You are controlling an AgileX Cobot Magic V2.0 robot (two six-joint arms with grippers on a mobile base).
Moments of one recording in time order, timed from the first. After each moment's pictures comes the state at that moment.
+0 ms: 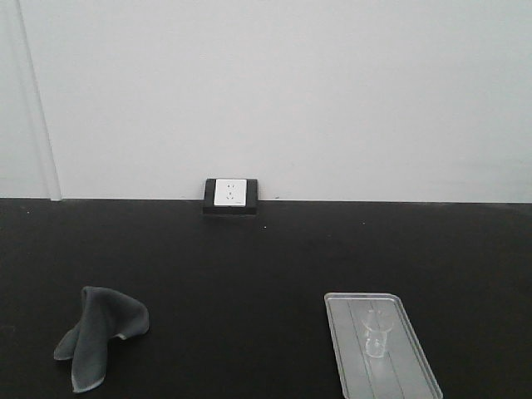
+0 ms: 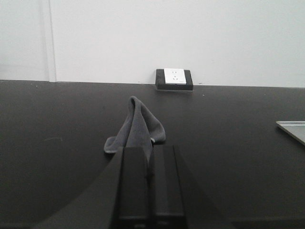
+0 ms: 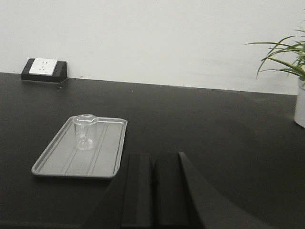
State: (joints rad) left arm -0.04 -0.01 0.03 -0.03 0.08 -0.10; right arm -0.03 -0.01 0.03 -0.12 0.10 0.04
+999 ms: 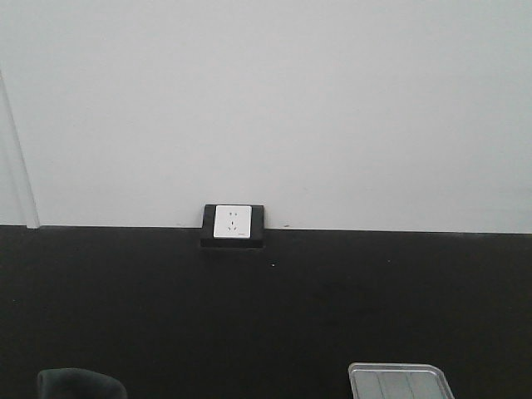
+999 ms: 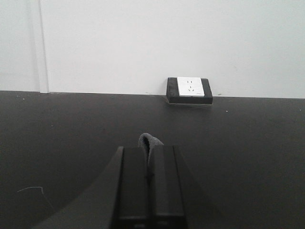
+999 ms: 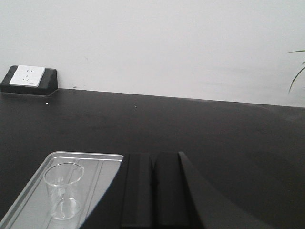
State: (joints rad) left arm -0.04 -0.01 0.03 -0.03 0.08 -0.10; right arm -0.03 -0.01 0.03 -0.12 0.10 0.04
